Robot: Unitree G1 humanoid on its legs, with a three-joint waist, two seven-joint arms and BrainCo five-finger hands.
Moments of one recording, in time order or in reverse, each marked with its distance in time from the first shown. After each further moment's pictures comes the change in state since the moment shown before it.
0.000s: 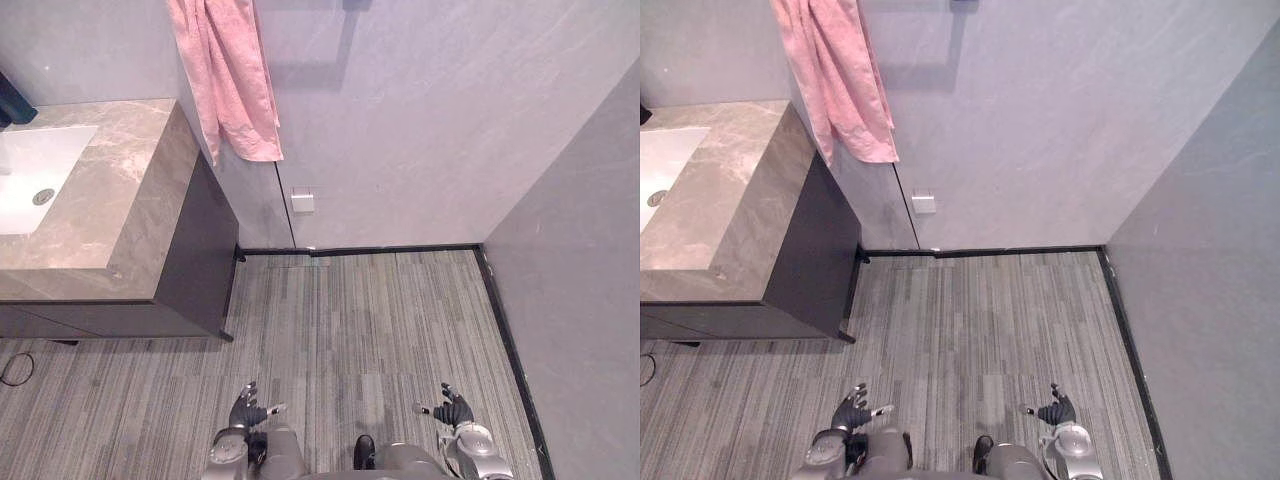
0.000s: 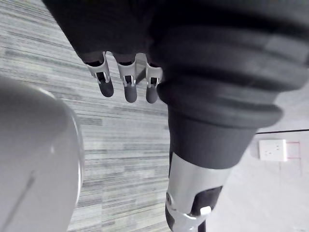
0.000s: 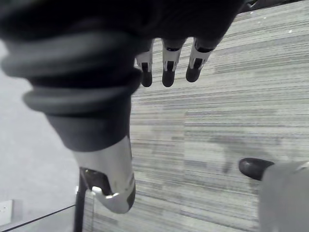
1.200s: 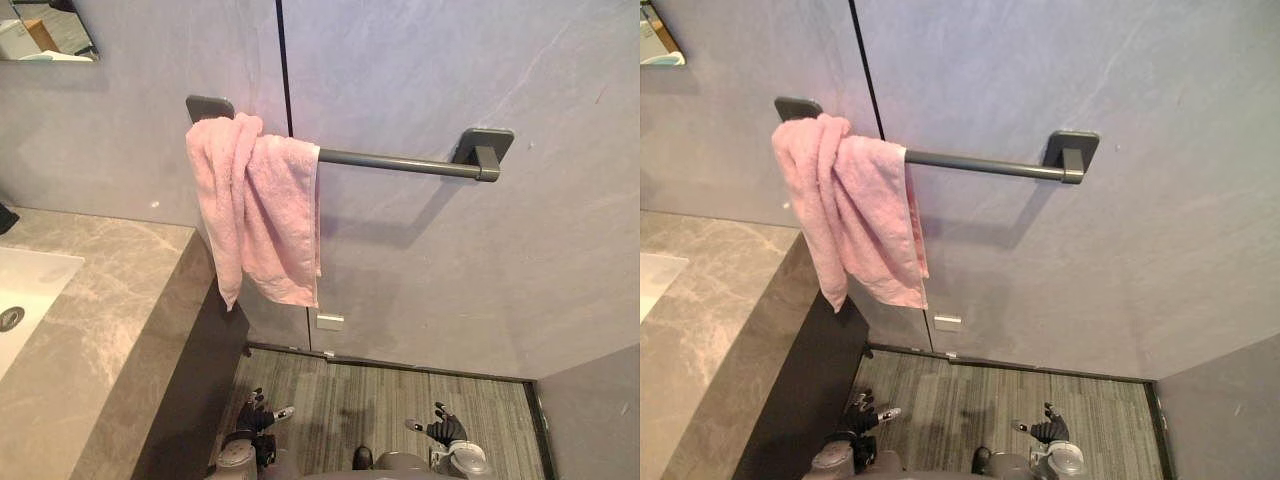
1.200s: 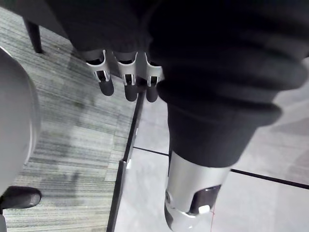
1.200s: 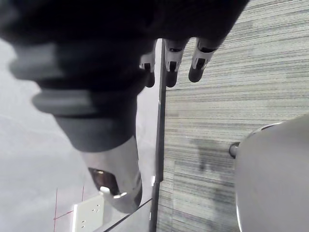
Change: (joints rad) left arm 0.009 -0.040 0.039 0.053 0.000 0.003 -0.006; right arm 0.061 0.022 -0.032 0.045 0.020 0.003 0.008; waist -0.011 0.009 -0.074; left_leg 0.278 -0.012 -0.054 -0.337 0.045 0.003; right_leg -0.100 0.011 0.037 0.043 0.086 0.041
